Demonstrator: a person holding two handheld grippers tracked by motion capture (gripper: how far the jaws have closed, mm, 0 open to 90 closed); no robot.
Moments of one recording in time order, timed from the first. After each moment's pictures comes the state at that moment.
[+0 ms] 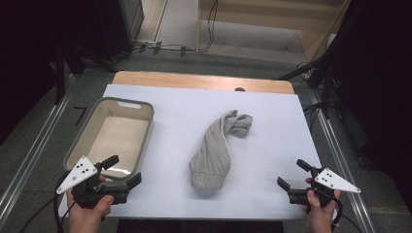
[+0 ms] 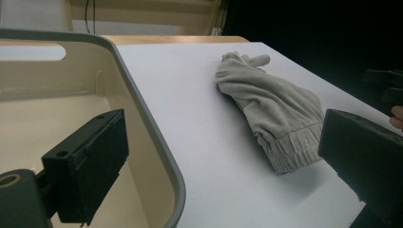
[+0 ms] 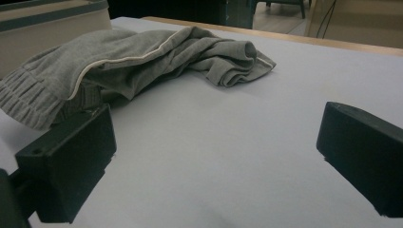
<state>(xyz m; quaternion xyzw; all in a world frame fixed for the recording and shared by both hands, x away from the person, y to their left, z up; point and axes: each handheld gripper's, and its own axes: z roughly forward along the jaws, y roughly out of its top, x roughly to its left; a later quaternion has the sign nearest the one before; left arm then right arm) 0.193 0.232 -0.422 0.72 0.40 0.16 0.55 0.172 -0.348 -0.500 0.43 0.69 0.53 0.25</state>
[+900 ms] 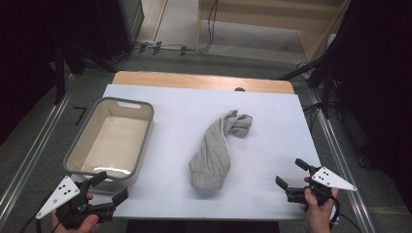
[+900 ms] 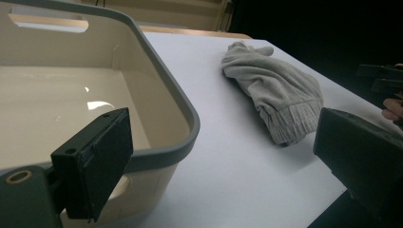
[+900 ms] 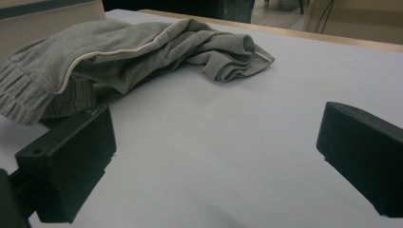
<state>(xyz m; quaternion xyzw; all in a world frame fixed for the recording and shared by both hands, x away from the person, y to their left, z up) 0.158 0.261 -0.445 0.70 0.42 0.16 0.55 0.176 -0.347 -0.504 0.43 0.70 0.52 0.25</state>
